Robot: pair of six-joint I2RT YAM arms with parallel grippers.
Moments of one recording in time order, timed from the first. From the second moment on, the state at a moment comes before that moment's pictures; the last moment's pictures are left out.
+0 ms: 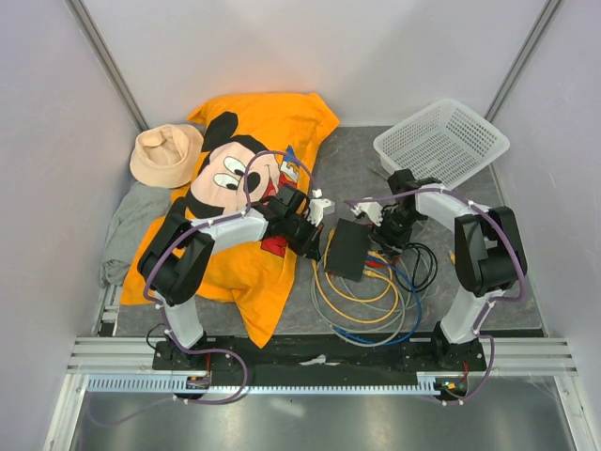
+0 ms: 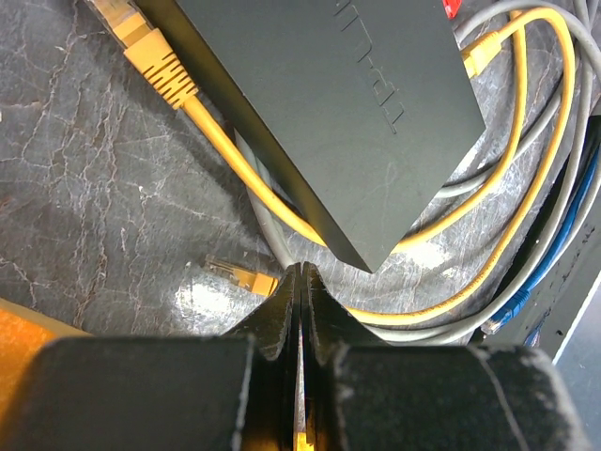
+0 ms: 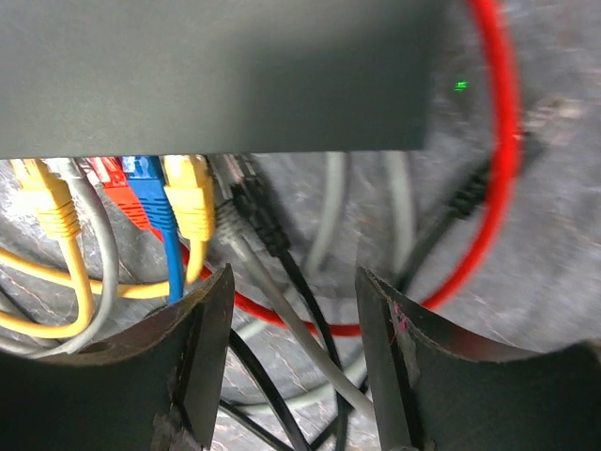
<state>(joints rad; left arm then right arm) -0.66 1.81 1.11 -0.30 0.56 0.00 0.22 1.79 1.17 -0.86 -0.32 -0.91</state>
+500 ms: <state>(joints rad) -0.66 1.81 1.11 -0.28 0.56 0.00 0.24 1.70 1.12 -0.78 -0.23 -0.85</state>
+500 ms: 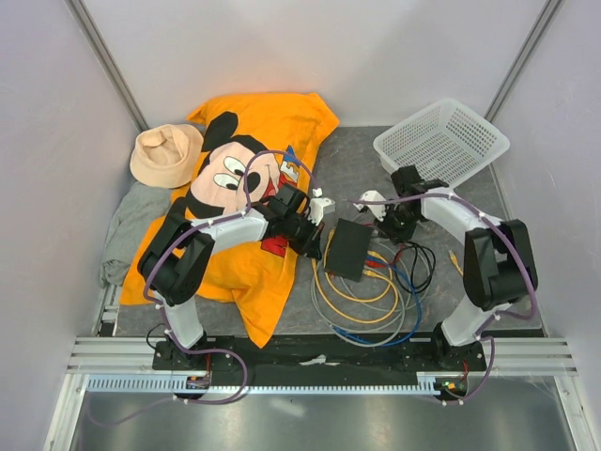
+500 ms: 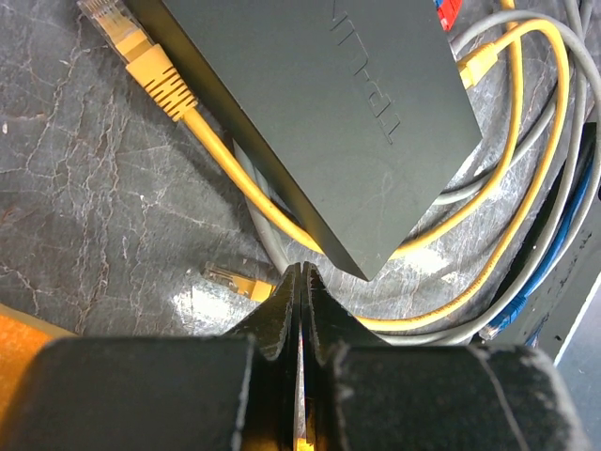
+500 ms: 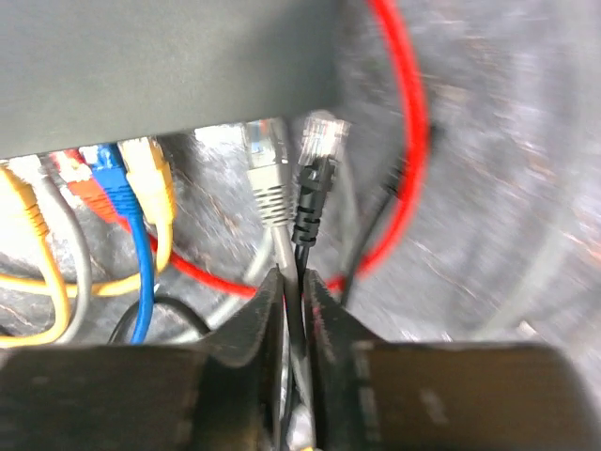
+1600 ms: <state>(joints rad) -0.66 1.88 1.17 -0.28 0.61 -0.05 -0.34 1.38 1.08 -0.65 0.16 -0.59</state>
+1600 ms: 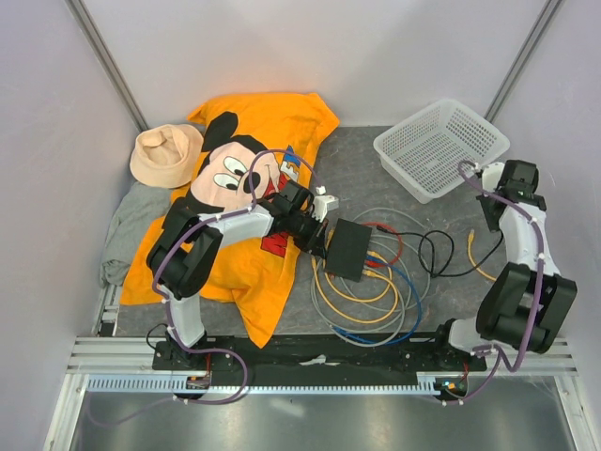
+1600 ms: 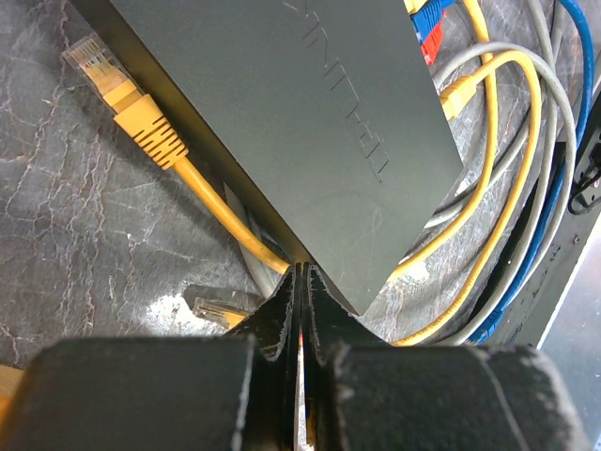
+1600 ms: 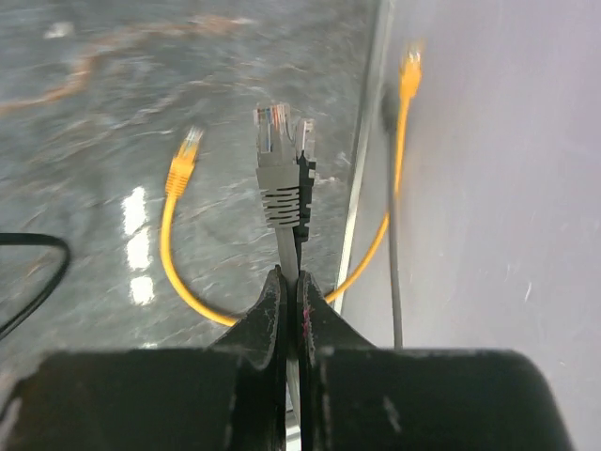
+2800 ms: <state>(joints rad) -0.66 1.88 1.17 -0.28 0.61 -0.05 -0.35 1.53 0.95 -0.66 0.07 -0.41</state>
